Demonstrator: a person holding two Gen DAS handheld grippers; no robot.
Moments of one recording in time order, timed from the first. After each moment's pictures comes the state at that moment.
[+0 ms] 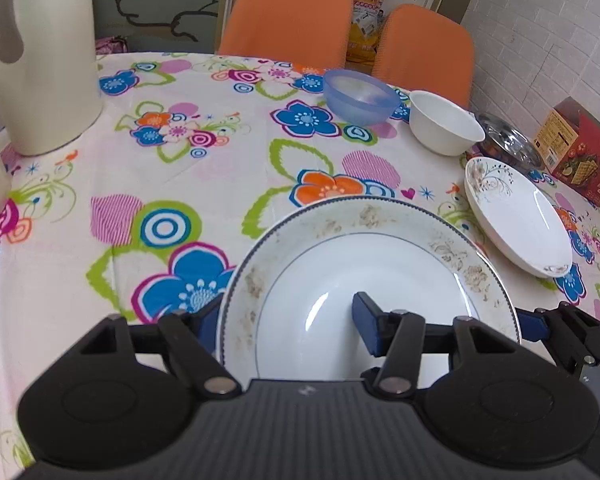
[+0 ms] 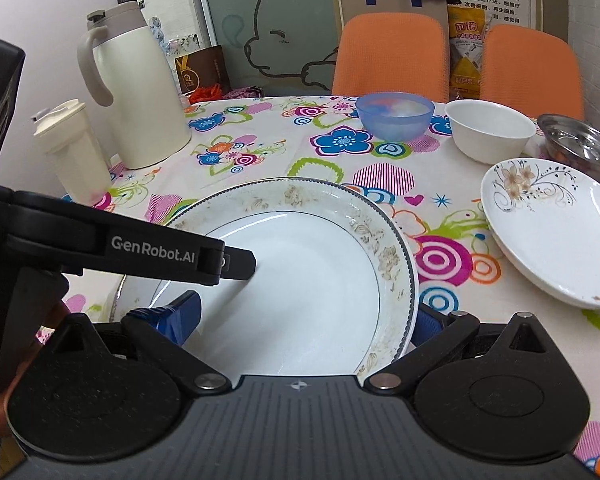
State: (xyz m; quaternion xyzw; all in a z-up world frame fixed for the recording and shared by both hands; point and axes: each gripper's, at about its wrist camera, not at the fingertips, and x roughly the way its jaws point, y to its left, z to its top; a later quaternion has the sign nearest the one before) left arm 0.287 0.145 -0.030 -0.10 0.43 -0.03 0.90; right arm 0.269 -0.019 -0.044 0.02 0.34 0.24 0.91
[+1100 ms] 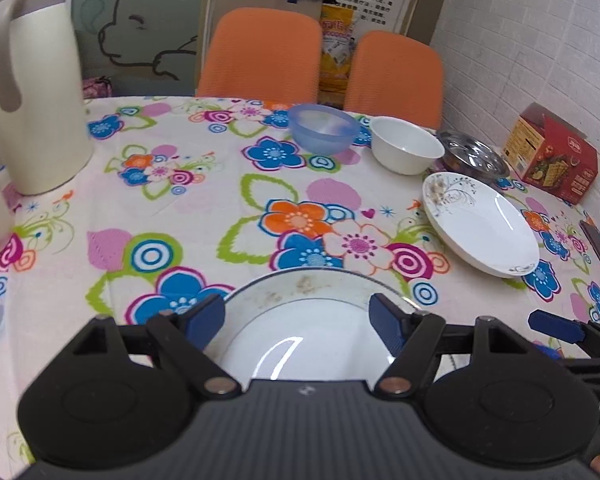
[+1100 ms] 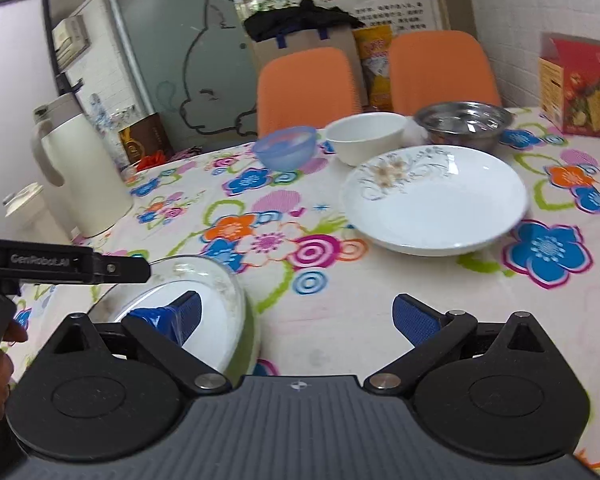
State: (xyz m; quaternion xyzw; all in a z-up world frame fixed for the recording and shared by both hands) left arm 0.272 0.120 -0.006 -0.07 0.38 -0.06 0.92; right arm 0.240 -0.122 -0.047 0.13 0.30 0.14 0.94
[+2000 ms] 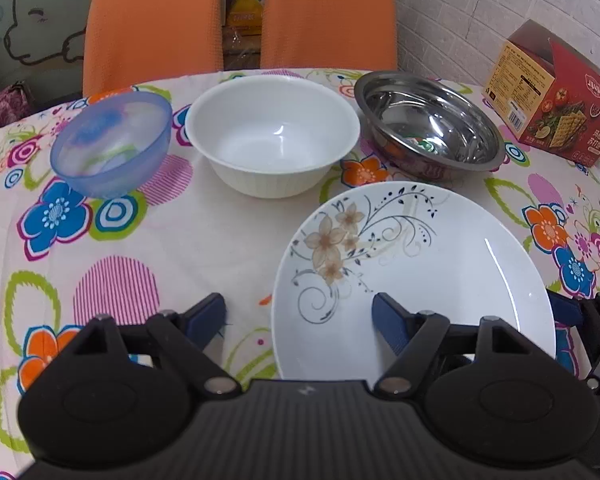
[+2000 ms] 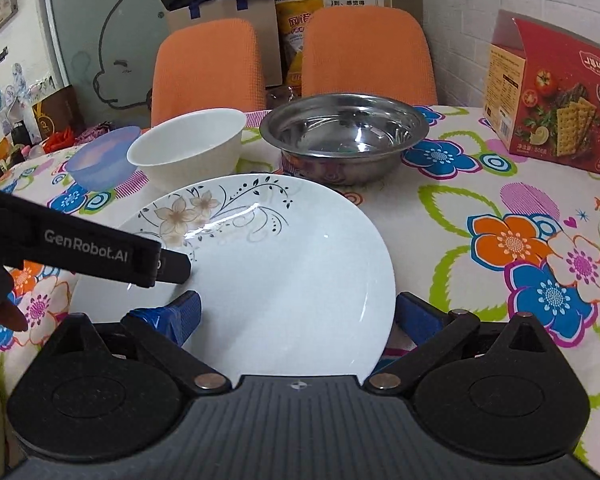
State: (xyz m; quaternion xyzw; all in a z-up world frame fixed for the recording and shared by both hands) left arm 0.465 -0.040 -0.053 -0.01 0.46 -0.11 0.88; right arm 0.381 -0.195 -0.080 0.04 0.34 0.07 0.94
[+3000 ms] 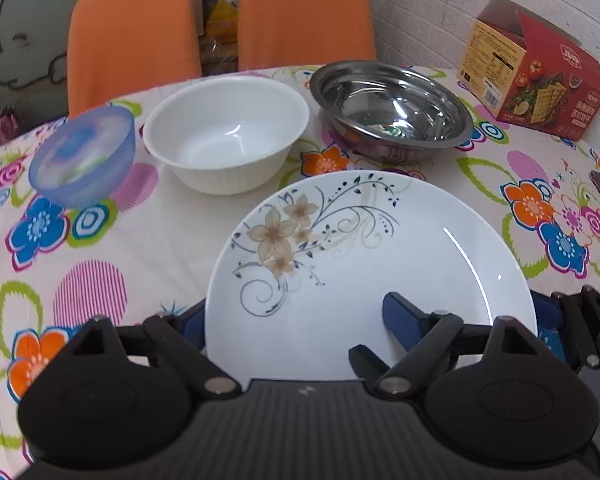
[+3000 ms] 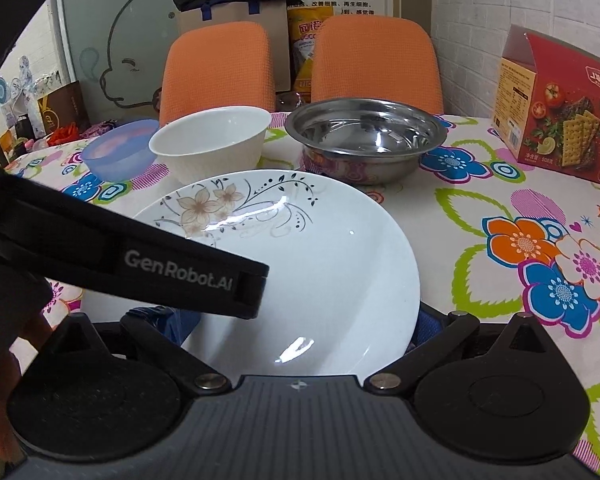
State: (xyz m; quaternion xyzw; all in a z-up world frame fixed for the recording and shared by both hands) left arm 0.454 -0.067 -0.055 0.02 0.46 -0.12 0.88; right arm 0.370 -0.177 -0.081 0.04 0.33 0.06 0.94
